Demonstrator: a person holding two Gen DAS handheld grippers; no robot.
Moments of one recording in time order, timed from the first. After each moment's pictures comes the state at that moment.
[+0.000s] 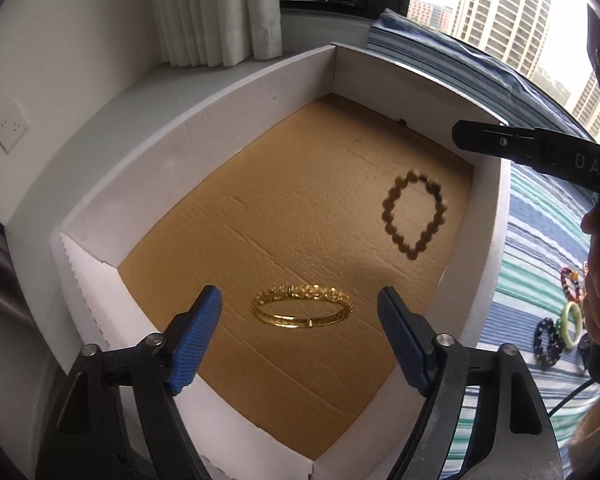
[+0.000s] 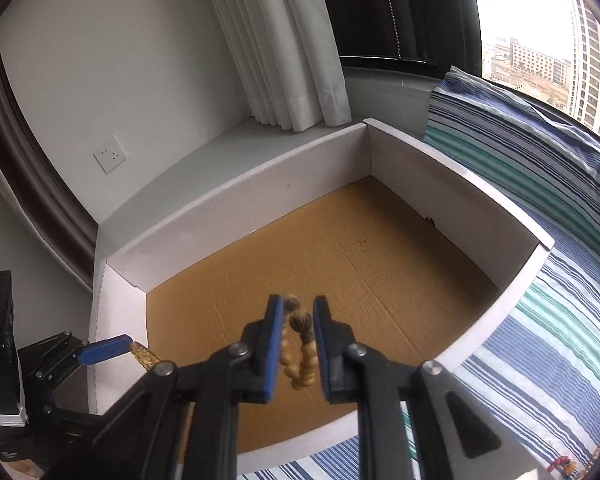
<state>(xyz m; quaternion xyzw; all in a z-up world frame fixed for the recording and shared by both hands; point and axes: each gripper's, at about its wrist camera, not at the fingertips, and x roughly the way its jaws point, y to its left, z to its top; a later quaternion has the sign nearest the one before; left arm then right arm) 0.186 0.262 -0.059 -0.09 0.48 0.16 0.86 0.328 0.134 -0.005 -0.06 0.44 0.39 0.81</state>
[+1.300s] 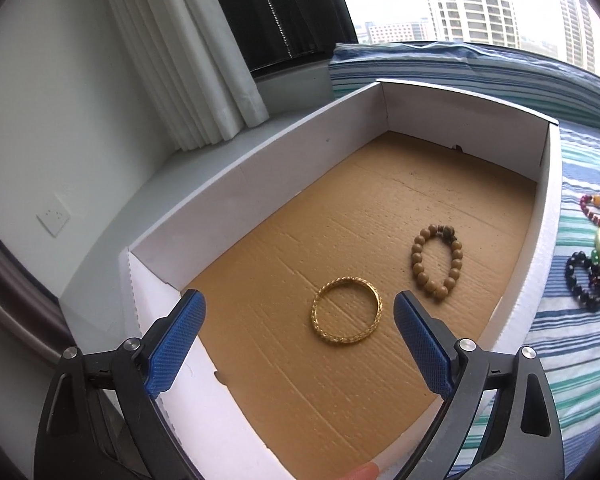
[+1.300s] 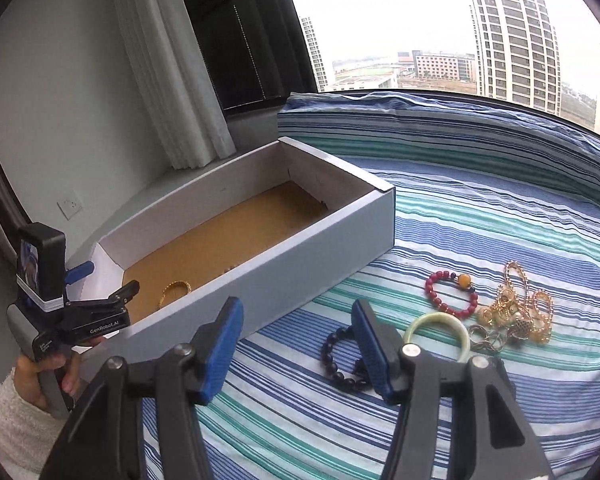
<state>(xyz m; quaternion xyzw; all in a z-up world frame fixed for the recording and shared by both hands) 0.142 0.168 -0.062 0.08 0.39 0.19 0.90 0.162 -0.110 0.011 0.02 0.38 0.24 0.89</state>
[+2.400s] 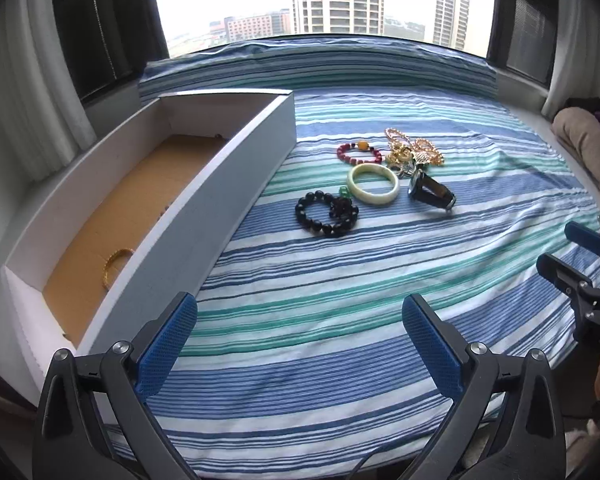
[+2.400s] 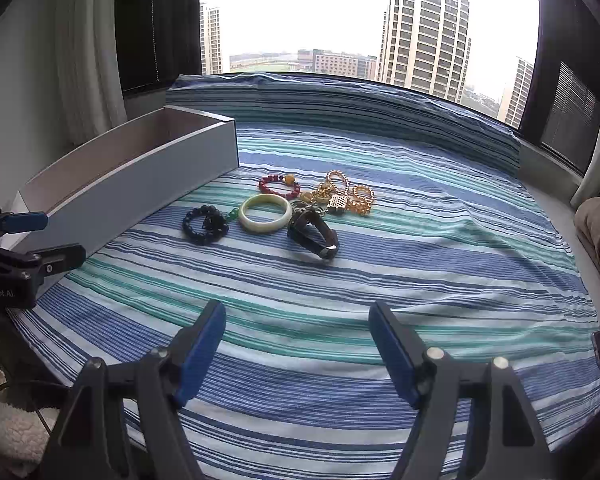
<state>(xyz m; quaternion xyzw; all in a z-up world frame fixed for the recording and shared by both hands) 0.052 -0.012 -0.032 0.08 0.42 -0.08 0.90 0.005 -0.220 -0.008 -0.05 0.39 0.02 0.92</state>
